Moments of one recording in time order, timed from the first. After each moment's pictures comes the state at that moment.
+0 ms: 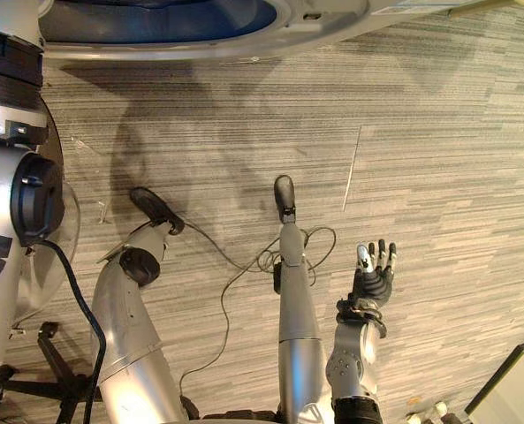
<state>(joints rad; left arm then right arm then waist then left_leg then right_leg) -1.76 0.52 -0.25 0.71 -1.08 -0.36 0.36 0.04 0.07 -0.16 0.16 0.84 -0.38 -0.10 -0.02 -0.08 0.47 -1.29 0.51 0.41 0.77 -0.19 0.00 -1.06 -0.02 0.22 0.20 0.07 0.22</state>
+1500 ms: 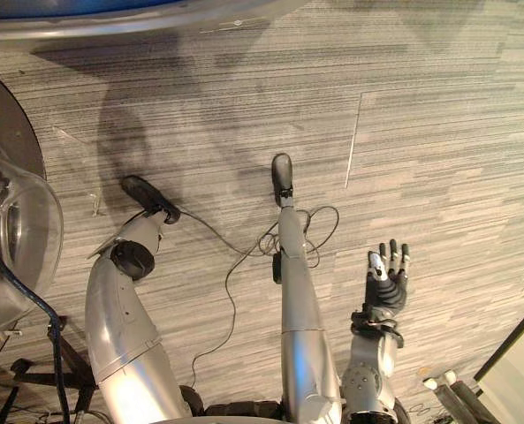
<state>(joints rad) -1.84 0.71 -0.46 0.74 0.28 -0.03 0.38 0.12 0.03 -0.11 0.09 0.90 -0.36 0.03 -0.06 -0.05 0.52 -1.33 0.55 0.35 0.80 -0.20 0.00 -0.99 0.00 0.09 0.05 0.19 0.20</state>
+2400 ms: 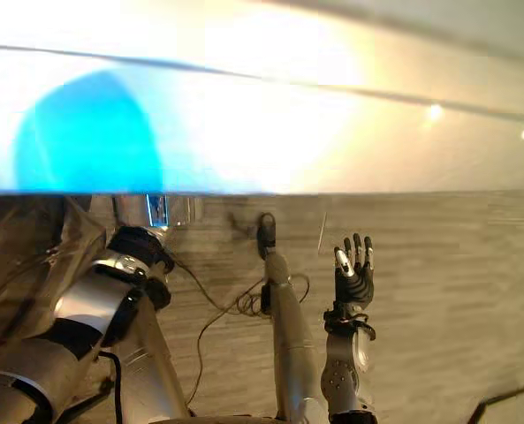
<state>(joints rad) -1.00 0.16 -0.13 0.88 0.17 -0.05 0.31 0.10 0.03 -0.01 0.09 0.85 -0.34 0.01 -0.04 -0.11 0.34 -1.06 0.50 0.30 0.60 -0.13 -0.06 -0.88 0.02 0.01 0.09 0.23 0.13</state>
